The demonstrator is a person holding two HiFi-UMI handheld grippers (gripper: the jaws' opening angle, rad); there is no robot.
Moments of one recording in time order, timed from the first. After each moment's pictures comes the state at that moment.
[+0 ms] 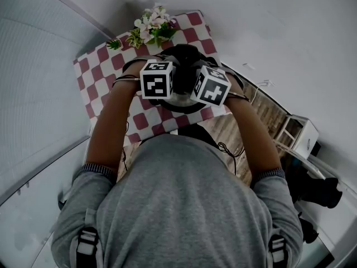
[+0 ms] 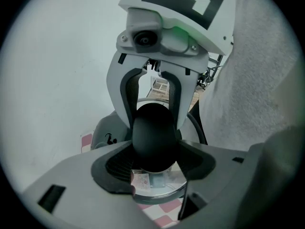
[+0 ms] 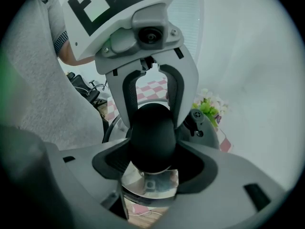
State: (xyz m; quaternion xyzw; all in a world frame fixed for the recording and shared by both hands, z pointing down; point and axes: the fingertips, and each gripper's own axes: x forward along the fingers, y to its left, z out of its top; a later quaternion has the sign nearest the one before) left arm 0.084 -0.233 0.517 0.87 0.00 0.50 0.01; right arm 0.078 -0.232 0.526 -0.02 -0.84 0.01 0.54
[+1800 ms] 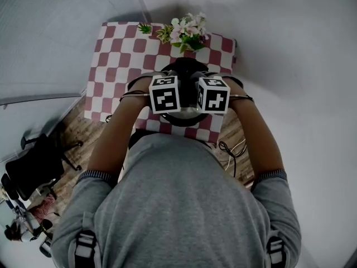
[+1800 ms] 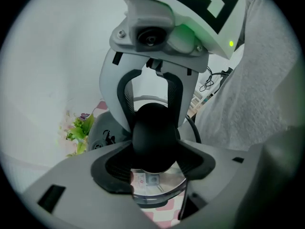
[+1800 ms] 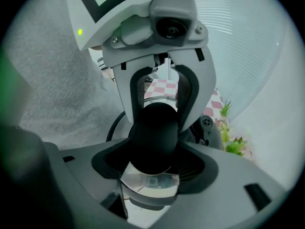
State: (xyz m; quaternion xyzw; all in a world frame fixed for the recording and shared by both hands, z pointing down) left arm 0.088 -0.245 0.529 0.82 -0.24 0.48 0.21; right arm 0.087 -0.236 0.539 -0.35 -0.75 -0.18 0.52
